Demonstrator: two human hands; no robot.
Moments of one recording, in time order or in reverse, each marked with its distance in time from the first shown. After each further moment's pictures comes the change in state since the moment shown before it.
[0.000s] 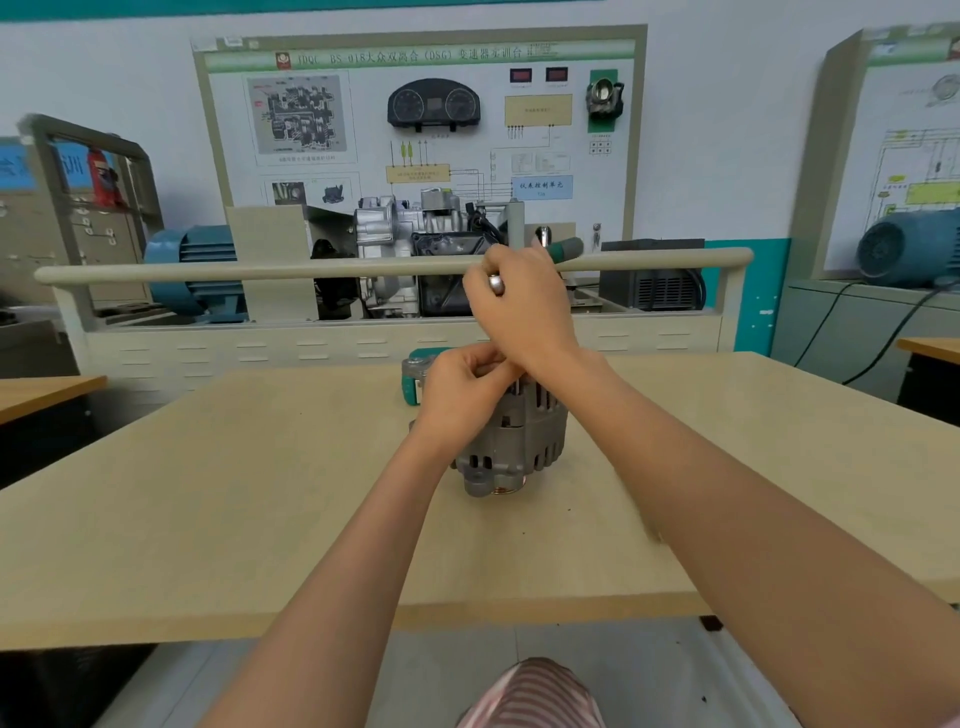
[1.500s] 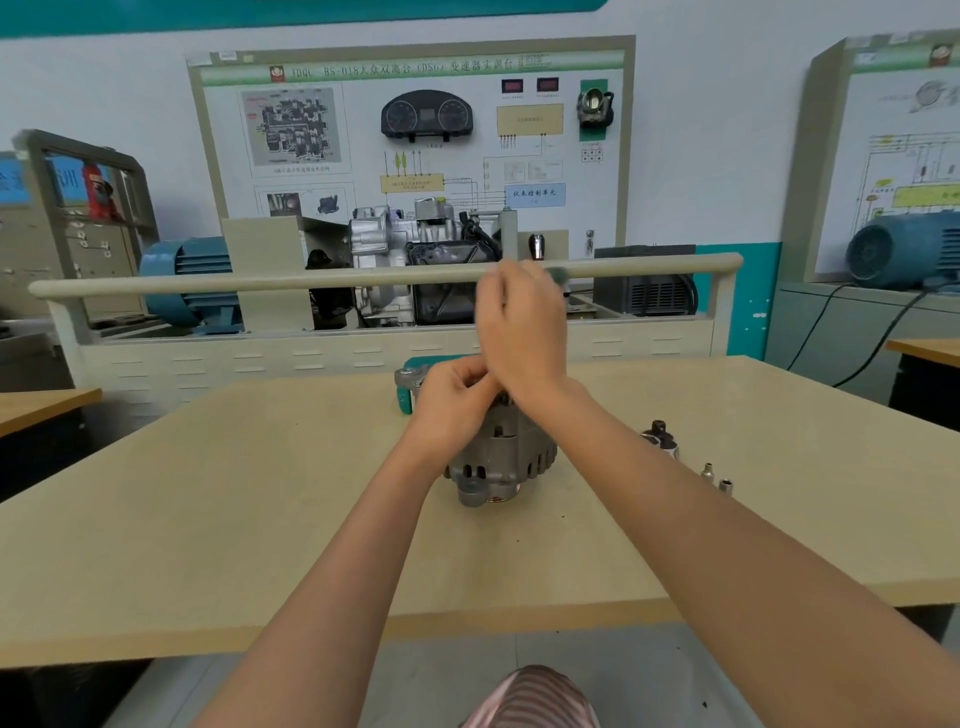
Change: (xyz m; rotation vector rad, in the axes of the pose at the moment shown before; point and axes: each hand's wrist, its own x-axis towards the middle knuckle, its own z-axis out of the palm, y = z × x) left_hand 0.000 0.000 -0.002 0.006 -0.043 -0.005; right_hand -0.013 0.001 0.002 0.103 0.180 0.111
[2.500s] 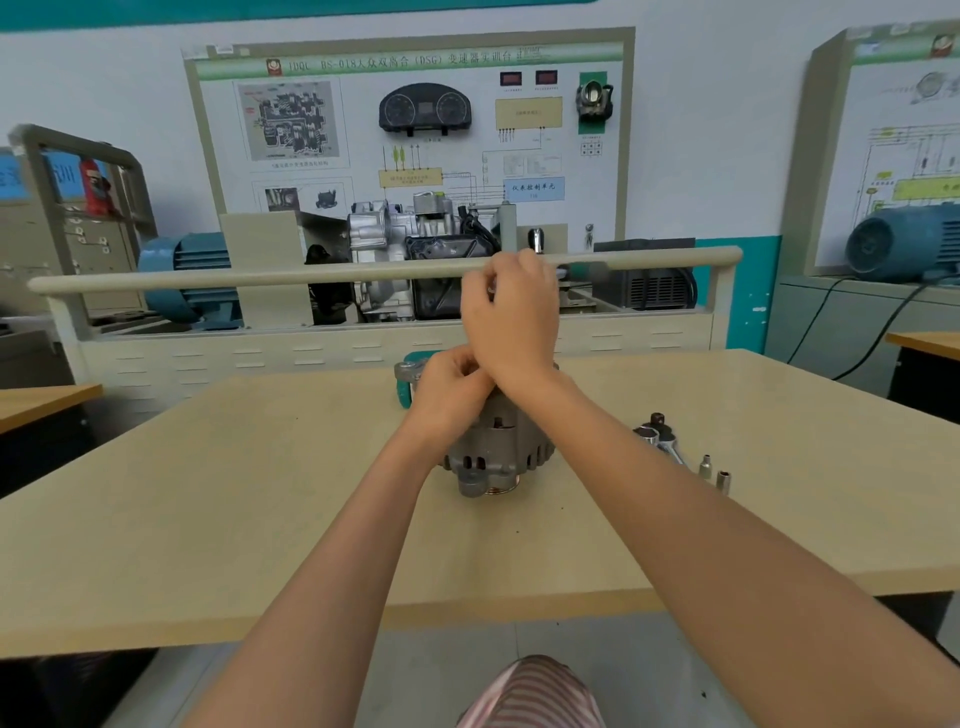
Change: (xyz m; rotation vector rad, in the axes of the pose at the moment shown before) left_hand 0.003 0.000 -0.001 0.007 0.020 -0.062; right_hand -0.003 -0.009 0.005 -0.042 0.005 0.029
